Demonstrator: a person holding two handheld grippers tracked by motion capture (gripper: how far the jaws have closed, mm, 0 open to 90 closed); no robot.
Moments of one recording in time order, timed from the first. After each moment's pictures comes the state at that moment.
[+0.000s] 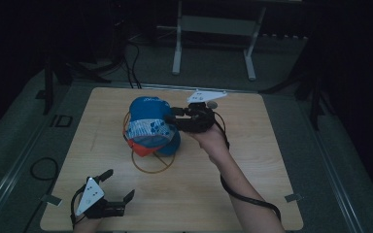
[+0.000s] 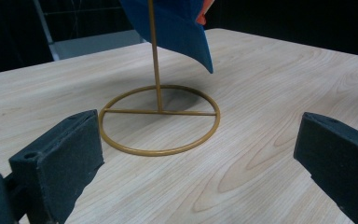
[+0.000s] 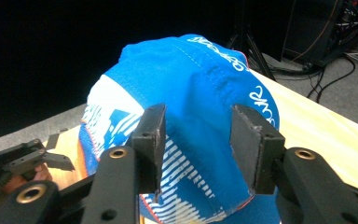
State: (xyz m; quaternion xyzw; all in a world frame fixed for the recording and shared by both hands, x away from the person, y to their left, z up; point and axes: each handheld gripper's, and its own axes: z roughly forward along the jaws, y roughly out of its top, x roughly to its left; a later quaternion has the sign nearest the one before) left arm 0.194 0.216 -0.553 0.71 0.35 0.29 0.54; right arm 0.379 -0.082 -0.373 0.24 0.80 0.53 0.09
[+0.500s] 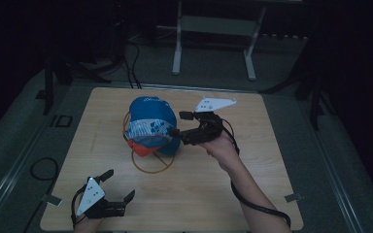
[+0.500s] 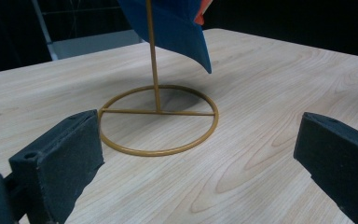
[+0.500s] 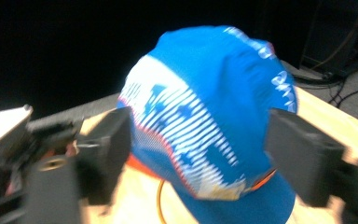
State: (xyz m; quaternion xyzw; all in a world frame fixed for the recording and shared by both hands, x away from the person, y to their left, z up) left arm 0.195 0.215 -0.554 0.71 0.35 0.29 0.54; right arm 0.356 -0.103 -0.376 0.20 0.81 0.55 0.07
